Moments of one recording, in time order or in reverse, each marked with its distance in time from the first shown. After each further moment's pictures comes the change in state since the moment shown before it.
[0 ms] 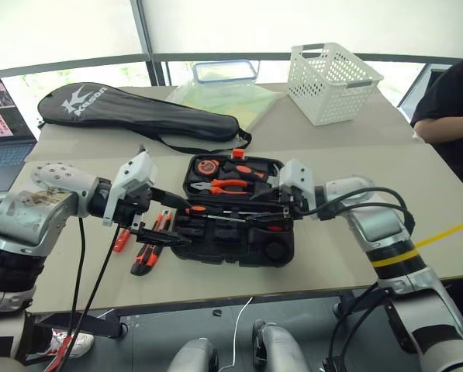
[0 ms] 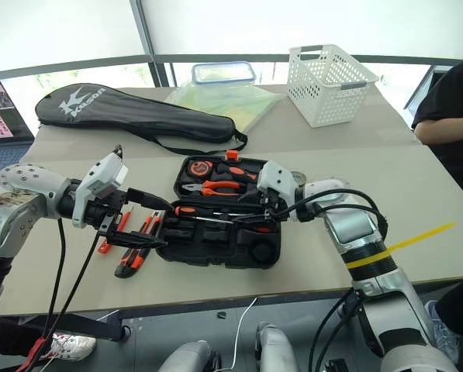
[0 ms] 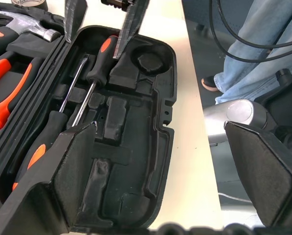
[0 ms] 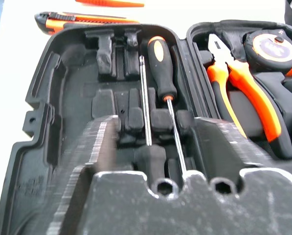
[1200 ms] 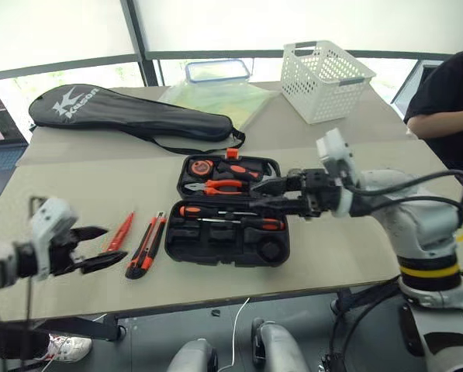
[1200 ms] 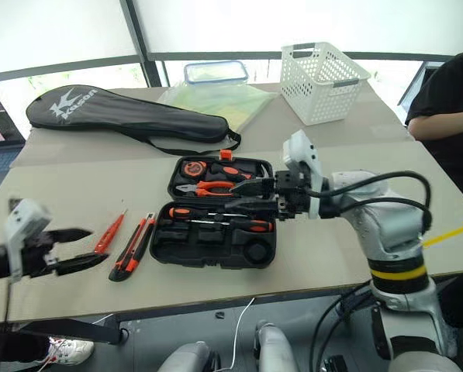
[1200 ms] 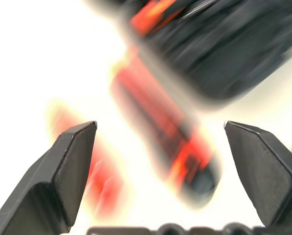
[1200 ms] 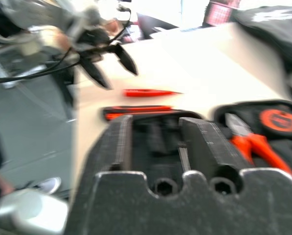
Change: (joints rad) left arm 0.796 -0.014 0.670 -0.127 0.070 0.088 0.374; right arm 0.073 -0.091 -0.261 -0.442 0.439 0.427 -0.001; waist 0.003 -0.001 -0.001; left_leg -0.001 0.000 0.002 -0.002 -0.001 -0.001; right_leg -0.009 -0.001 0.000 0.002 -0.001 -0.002
